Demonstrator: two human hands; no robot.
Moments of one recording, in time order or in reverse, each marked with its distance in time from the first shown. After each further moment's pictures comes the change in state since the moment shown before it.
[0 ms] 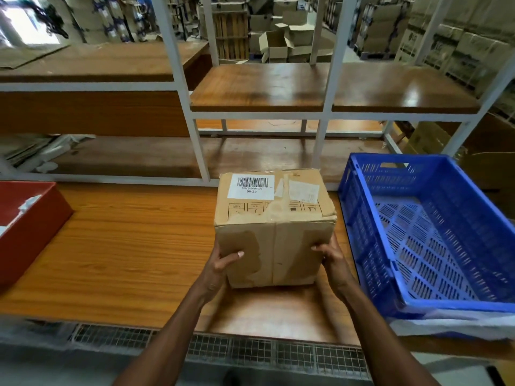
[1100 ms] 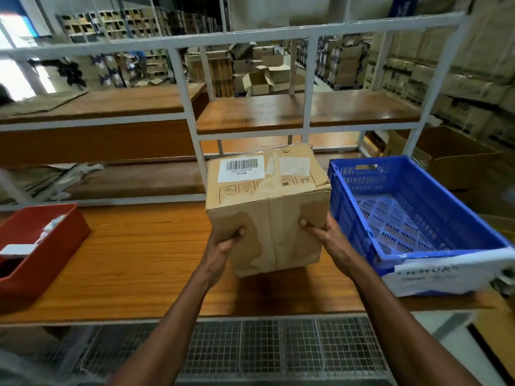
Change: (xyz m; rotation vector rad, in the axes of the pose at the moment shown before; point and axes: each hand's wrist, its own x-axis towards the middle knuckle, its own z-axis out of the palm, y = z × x) left_hand -0.087 0.071 0.004 0.067 0.000 0.217; right_hand -0.089 -0.071 0.026 -0.142 -0.035 -0.148
